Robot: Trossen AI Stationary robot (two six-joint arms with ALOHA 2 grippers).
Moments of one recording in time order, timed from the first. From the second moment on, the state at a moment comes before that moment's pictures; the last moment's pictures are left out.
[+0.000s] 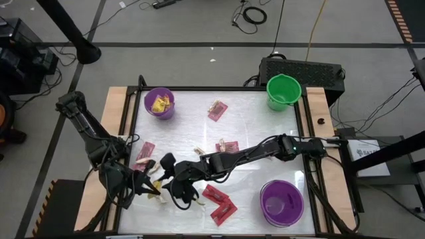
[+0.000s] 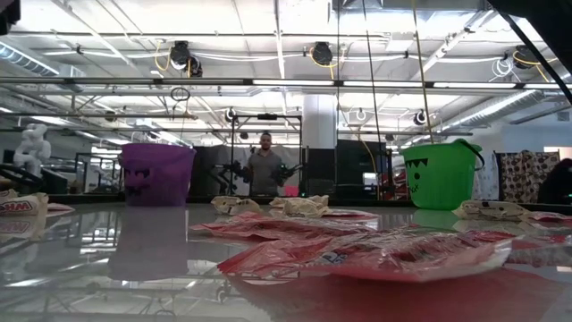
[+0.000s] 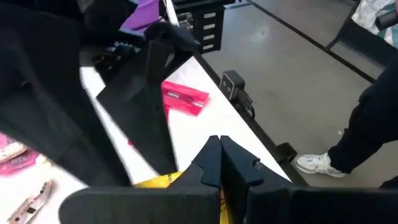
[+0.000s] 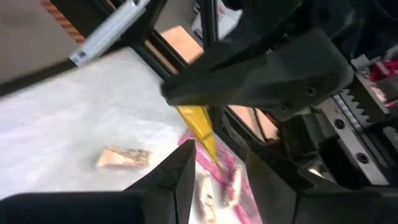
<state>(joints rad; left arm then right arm) -0.90 0.95 0.71 -0.26 -0.36 -0.21 0.27 2.40 2.32 -0.36 0.08 -0.64</state>
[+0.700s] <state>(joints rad) -0.90 0.95 0.71 -0.28 -0.38 -0.18 0.27 2.40 2.32 -0.36 0.10 -0.65</state>
